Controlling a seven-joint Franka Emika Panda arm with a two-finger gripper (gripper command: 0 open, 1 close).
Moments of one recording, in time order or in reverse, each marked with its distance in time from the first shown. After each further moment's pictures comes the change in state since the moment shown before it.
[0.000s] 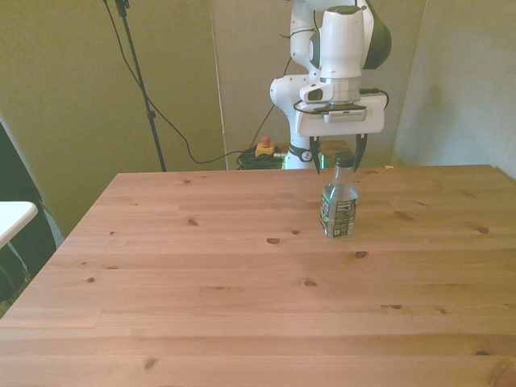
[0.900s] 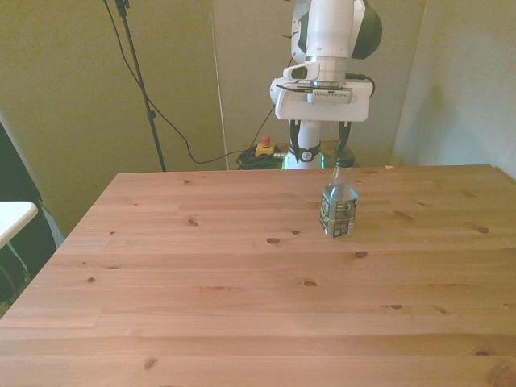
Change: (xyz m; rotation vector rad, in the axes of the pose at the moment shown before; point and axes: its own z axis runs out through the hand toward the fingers) arm 0.041 0.005 -0.047 -0.011 0.132 -0.049
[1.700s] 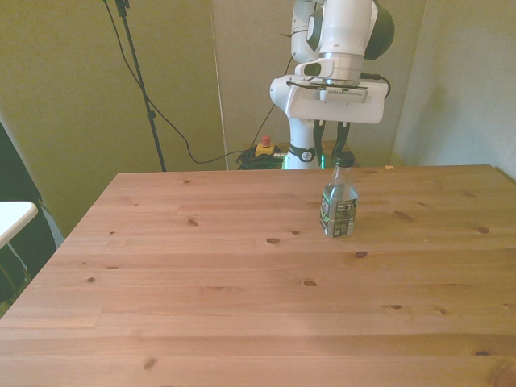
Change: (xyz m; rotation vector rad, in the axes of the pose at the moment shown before) arm 0.007 -0.029 0.002 -0.013 0.033 0.036
